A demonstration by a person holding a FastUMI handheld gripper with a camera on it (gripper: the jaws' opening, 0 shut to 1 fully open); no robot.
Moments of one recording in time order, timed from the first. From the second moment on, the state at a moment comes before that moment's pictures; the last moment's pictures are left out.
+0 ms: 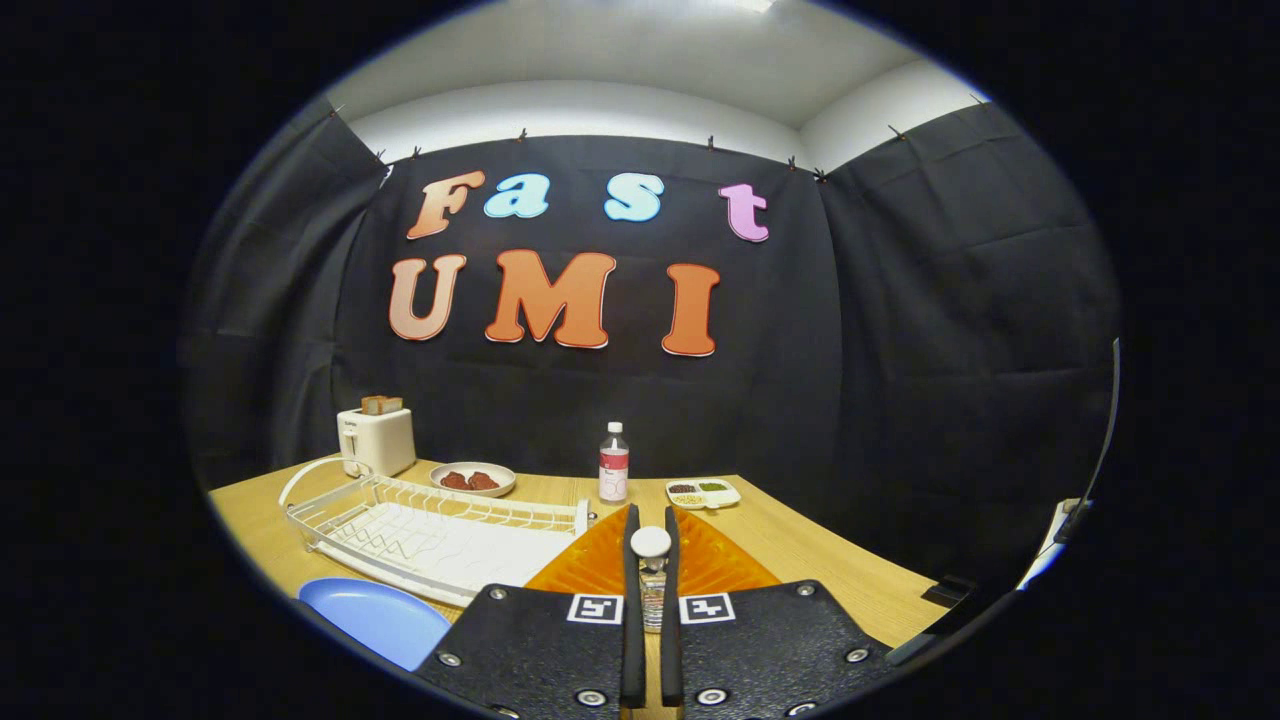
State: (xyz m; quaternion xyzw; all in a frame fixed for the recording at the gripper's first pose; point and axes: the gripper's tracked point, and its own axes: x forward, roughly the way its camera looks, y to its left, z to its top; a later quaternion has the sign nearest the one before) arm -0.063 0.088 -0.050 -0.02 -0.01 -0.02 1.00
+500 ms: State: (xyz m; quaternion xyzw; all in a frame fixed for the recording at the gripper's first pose) arm -0.123 0.187 -0.043 0.00 -0.01 0.08 1.00
